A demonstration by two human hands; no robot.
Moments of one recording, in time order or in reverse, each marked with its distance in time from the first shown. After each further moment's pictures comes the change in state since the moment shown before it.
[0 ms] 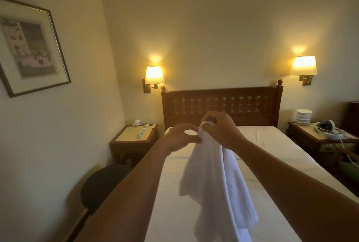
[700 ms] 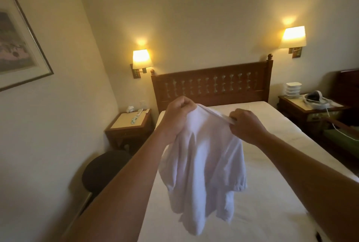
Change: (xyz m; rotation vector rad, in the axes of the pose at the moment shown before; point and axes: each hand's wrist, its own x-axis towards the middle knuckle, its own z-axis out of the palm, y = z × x) left_hand -0.023 0.050 0.056 -0.344 0.198 0.159; right_hand -0.059 0.104 -0.076 -0.519 -0.018 0.127
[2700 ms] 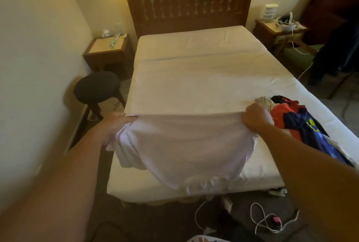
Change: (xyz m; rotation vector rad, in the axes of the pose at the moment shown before) left_hand -0.393 -0.122 -0.121 0.301 -0.172 -0.796; right_hand -0.422 -0.024 -0.001 -0.115 -0.401 0.684
